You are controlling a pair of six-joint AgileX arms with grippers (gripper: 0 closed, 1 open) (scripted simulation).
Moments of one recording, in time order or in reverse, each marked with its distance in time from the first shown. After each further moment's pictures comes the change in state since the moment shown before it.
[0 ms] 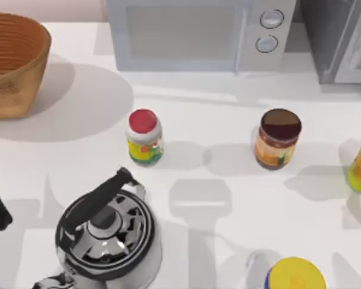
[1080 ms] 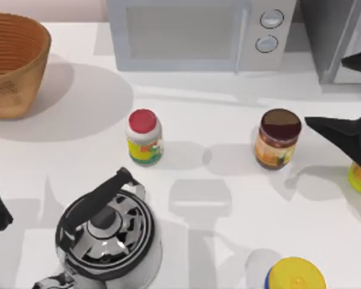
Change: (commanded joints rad) left arm 0.000 0.000 0.000 0.000 0.000 0.000; right arm 0.272 1.012 0.926 -0.478 -0.582 -0.427
